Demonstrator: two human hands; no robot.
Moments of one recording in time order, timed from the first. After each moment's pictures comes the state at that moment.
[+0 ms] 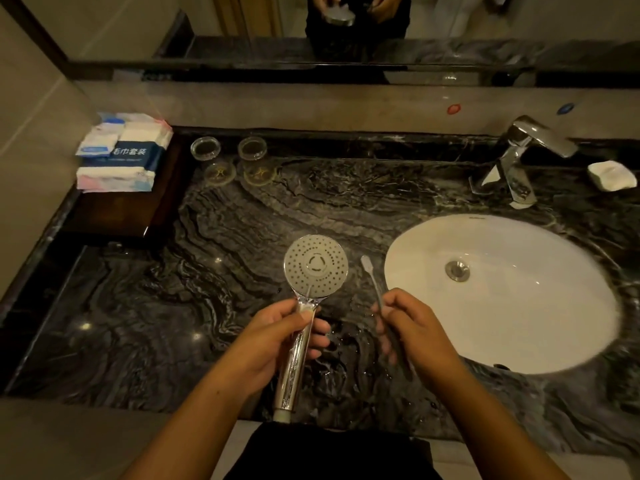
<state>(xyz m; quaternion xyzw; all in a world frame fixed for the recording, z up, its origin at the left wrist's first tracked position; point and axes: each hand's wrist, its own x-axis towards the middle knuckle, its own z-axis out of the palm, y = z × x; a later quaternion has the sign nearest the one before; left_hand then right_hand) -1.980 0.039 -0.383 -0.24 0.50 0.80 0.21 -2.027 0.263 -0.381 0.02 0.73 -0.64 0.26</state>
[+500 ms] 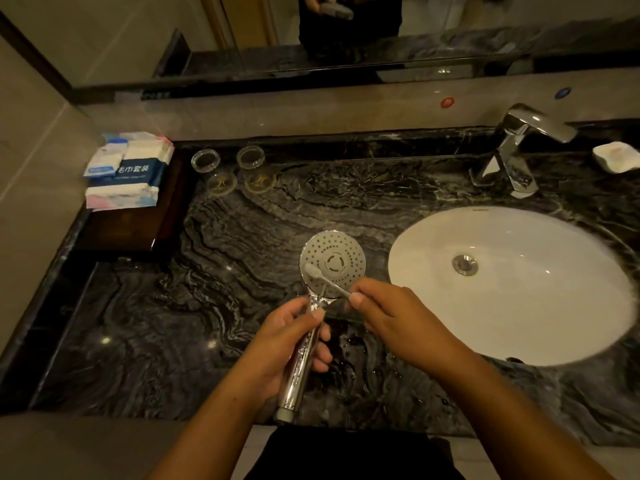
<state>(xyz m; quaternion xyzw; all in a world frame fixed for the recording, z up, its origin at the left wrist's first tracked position) -1.983 0.055 -0.372 -0.22 0.52 0.80 0.21 -2.043 0.245 -0.348 -0.19 0.85 -0.44 0.24</state>
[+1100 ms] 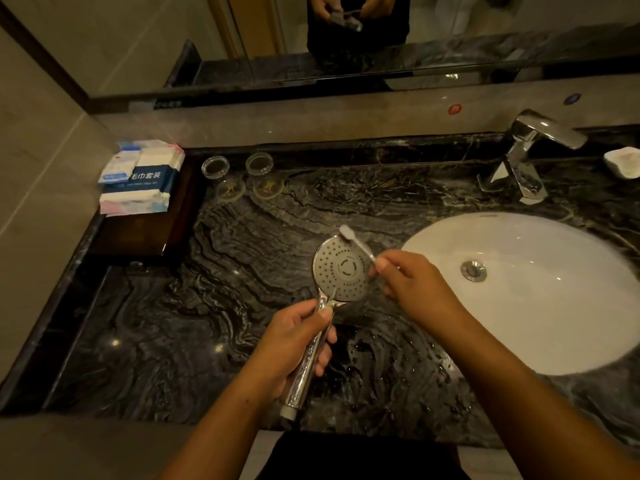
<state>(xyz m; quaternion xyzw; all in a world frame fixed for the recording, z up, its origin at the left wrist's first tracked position) -1.988 0.053 -0.370 -0.18 0.60 0.76 0.19 -2.080 0.243 -0.349 -0.06 0.85 -0.50 0.16</state>
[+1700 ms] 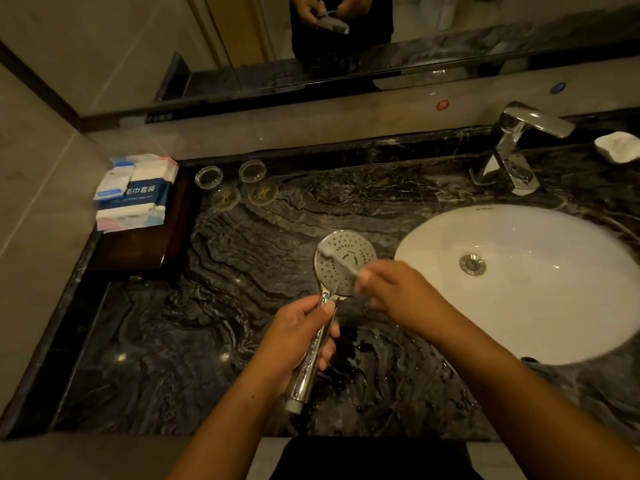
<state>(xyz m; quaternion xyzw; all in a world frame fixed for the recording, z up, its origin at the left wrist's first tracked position) -2.000 0.057 -0.364 -0.18 0.61 0.75 0.20 -2.075 0.234 -0.345 -0.09 0.83 -0.49 0.23</state>
